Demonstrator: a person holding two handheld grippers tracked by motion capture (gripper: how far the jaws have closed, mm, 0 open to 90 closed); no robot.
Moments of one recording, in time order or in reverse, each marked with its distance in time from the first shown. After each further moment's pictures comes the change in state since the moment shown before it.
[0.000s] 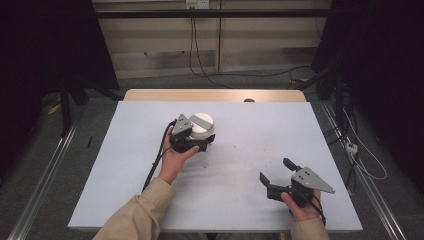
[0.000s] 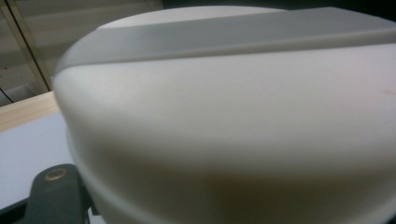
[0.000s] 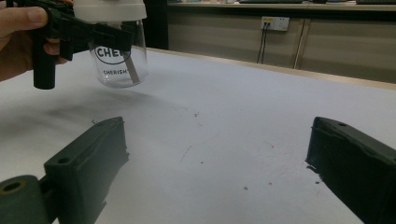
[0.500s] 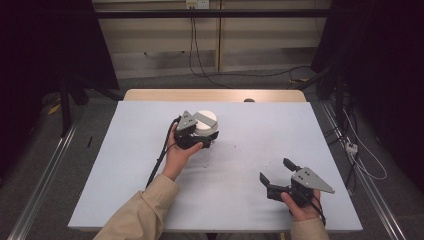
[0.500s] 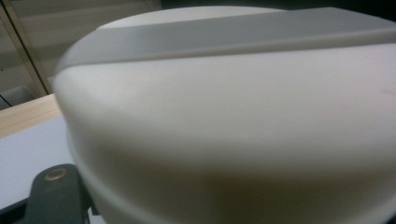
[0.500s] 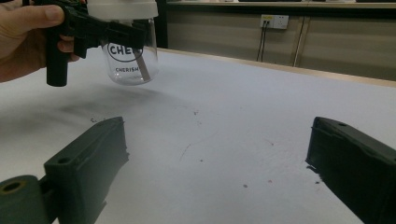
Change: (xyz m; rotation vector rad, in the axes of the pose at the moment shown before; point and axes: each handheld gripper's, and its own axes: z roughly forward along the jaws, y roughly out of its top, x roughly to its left) left arm 0.004 0.003 0.016 0.005 -0.008 -0.002; right arm 0.000 -0.001 0.000 0.006 -0.003 0.005
